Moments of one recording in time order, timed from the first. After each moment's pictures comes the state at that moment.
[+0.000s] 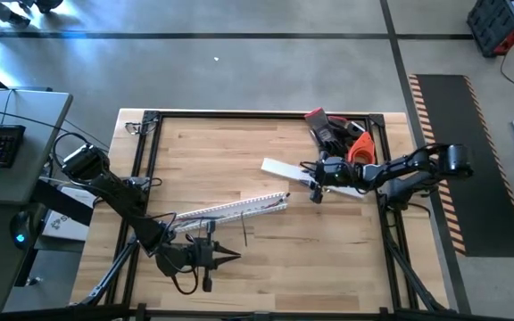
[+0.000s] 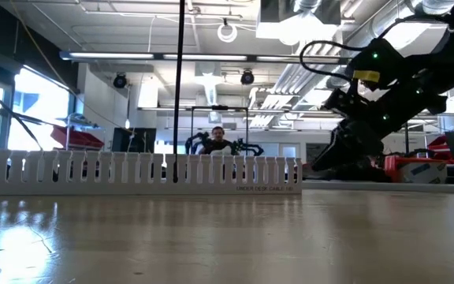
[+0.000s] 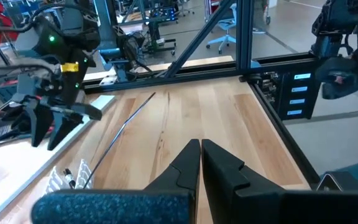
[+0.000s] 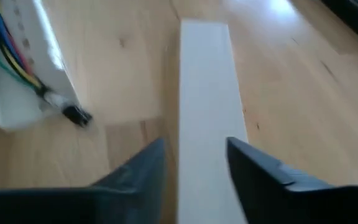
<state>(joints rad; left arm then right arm) -0.77 1.56 0.83 0.44 -0.78 -0.10 -0.22 1.41 0.28 0.51 0.09 -0.08</state>
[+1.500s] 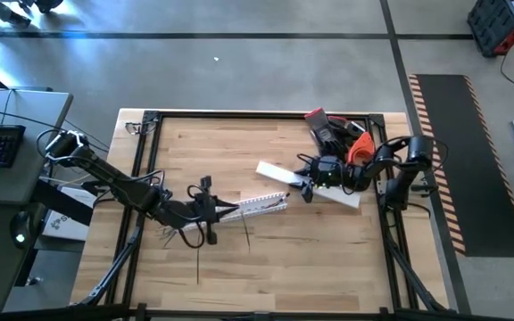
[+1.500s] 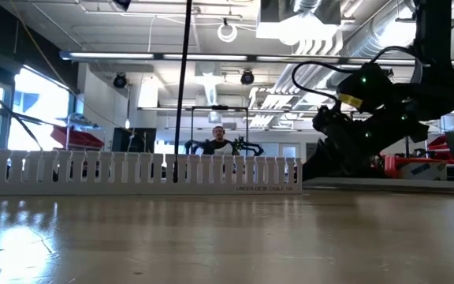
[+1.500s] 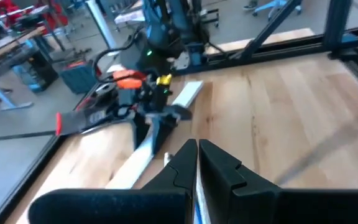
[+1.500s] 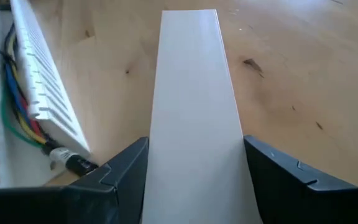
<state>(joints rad) -0.50 1.26 0.83 0.04 -0.70 0.01 -0.27 1.77 0.28 0.95 -0.07 0.20</state>
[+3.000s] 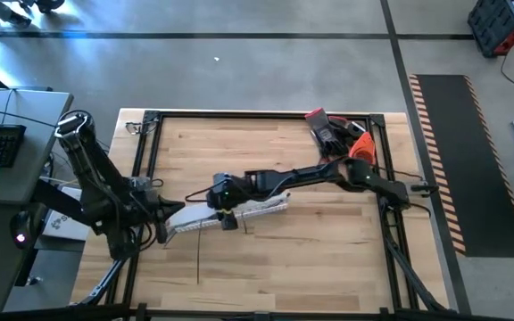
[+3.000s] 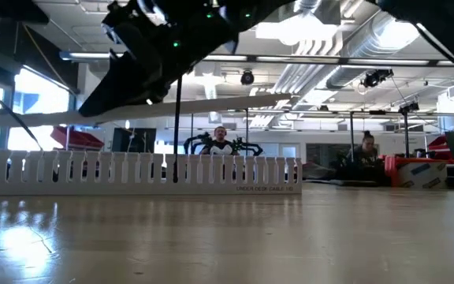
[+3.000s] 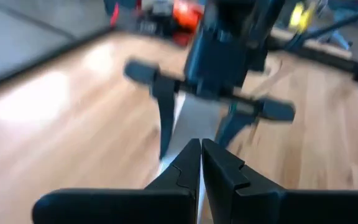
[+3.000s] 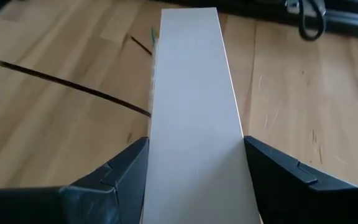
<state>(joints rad) -1.06 1.03 0.81 -1.08 -1.15 -1.45 0.06 2.35 1.95 -0.31 -0.13 -0.16</state>
